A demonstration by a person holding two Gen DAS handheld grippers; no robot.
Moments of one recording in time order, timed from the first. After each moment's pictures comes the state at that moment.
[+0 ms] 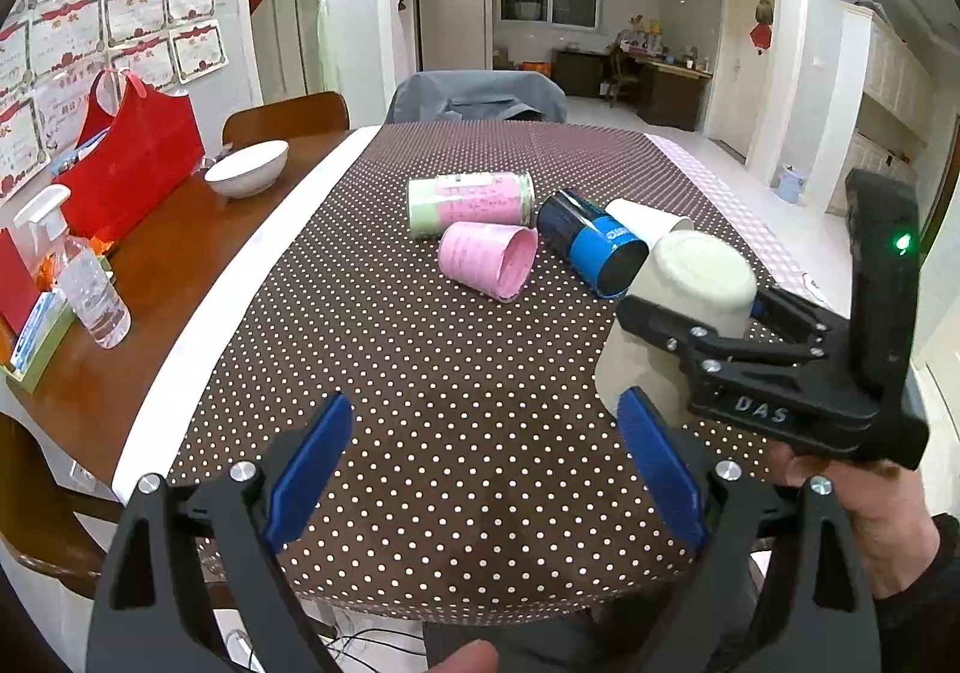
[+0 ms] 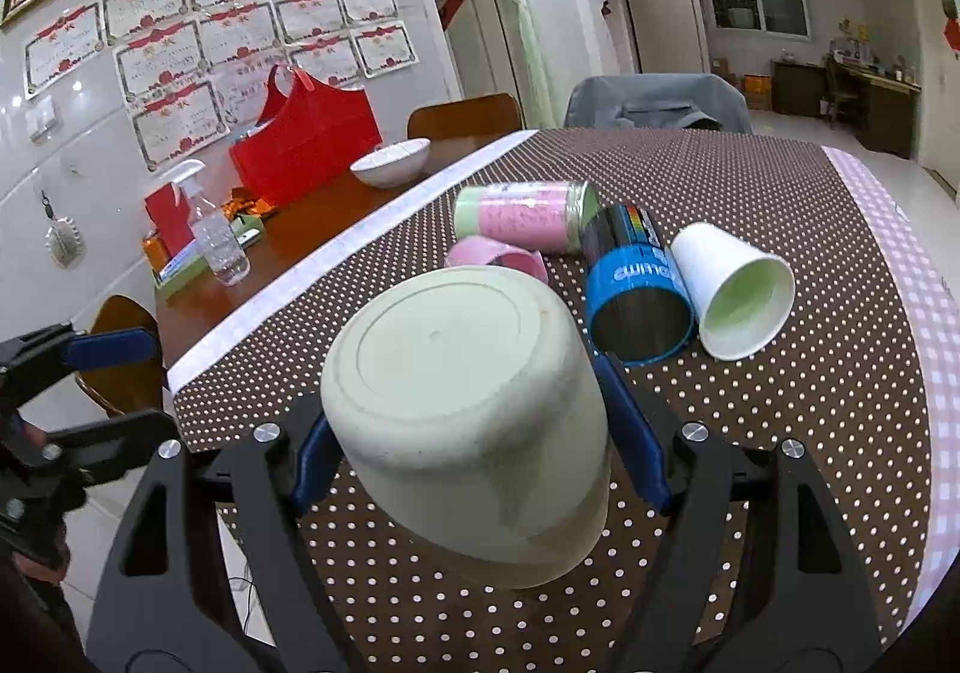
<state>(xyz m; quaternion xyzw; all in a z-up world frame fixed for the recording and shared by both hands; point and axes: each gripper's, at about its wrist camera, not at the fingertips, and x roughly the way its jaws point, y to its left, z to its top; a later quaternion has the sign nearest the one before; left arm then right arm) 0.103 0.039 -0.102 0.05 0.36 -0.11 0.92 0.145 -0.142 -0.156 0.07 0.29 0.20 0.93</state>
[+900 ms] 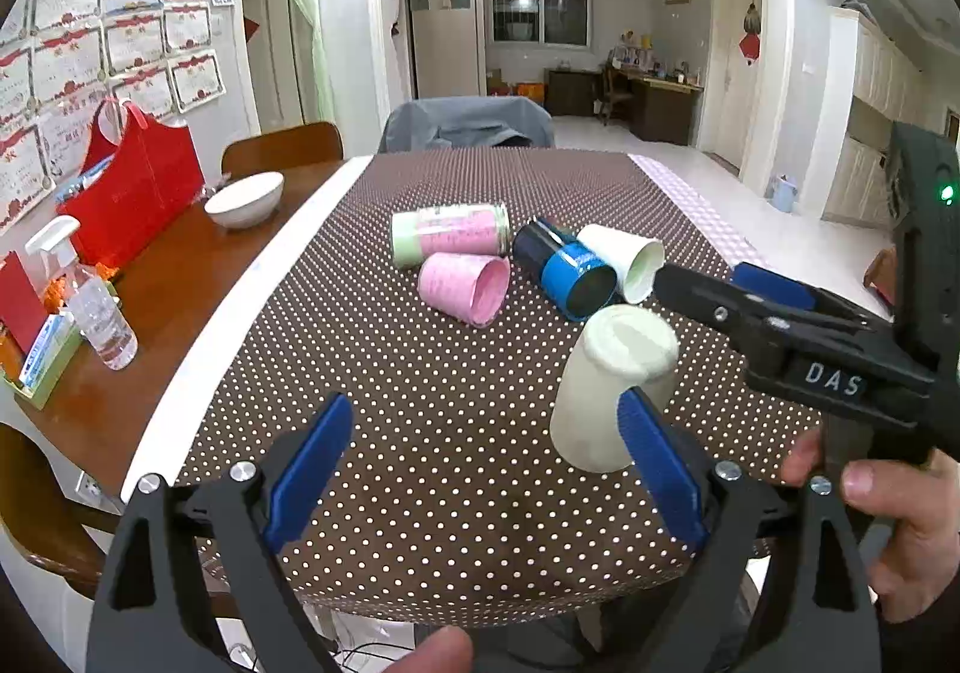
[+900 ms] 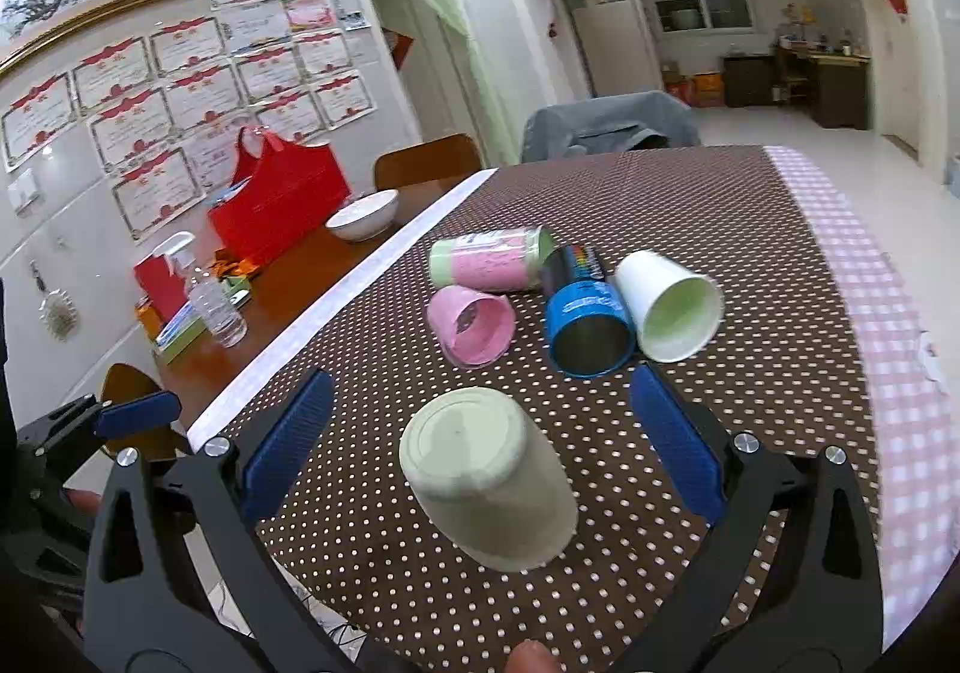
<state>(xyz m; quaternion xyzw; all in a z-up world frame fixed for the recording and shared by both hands) 0.077 0.017 -0.078 0.06 0.33 -0.11 0.94 0.102 -0.173 -0.103 0.13 0.26 0.15 0.94</state>
